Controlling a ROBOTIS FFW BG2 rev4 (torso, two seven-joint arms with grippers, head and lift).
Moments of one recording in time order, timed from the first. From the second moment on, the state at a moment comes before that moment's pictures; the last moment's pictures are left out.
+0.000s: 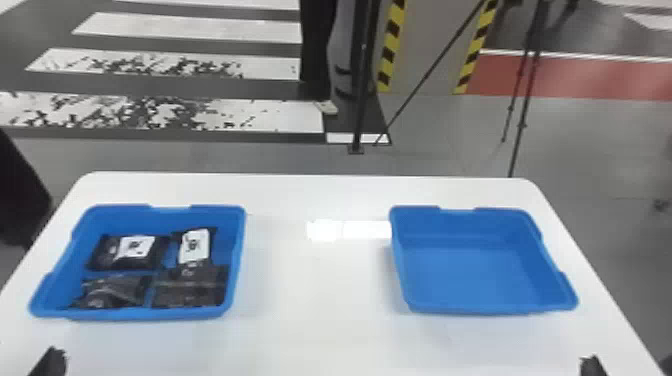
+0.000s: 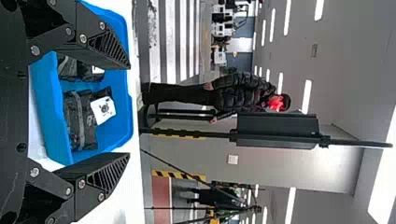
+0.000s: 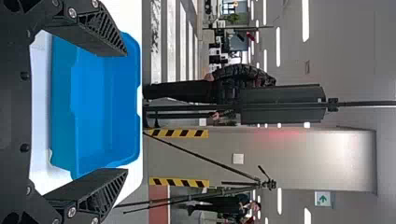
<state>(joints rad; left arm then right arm) 0.98 0.02 0.43 -2.20 0.37 -0.23 -0.58 0.99 0.00 -0.39 -2.07 -0.35 -0.40 0.39</state>
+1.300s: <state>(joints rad) 0.98 0.02 0.42 -2.20 0.38 -0.24 -0.58 0.99 0.00 -0.39 -2.07 -0.36 -0.40 0.39</state>
